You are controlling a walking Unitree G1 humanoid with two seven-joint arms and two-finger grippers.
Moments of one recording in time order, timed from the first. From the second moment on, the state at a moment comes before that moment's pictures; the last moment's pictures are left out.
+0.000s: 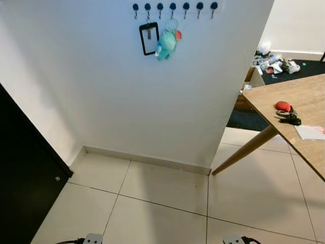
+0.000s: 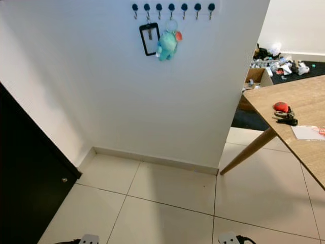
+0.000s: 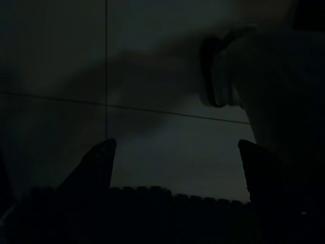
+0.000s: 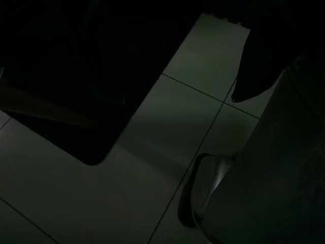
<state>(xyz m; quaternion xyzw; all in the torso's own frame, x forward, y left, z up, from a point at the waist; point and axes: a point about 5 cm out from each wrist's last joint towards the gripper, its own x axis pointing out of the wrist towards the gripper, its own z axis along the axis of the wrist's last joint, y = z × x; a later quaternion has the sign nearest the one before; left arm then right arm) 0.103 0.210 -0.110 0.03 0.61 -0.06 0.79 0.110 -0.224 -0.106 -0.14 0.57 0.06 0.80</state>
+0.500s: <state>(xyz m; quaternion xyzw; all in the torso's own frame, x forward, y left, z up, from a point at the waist) 0.113 0.212 -0.106 0.03 0.58 -0.05 0.81 0.119 -0.220 -0.104 -0.14 0.56 0.06 0.81</state>
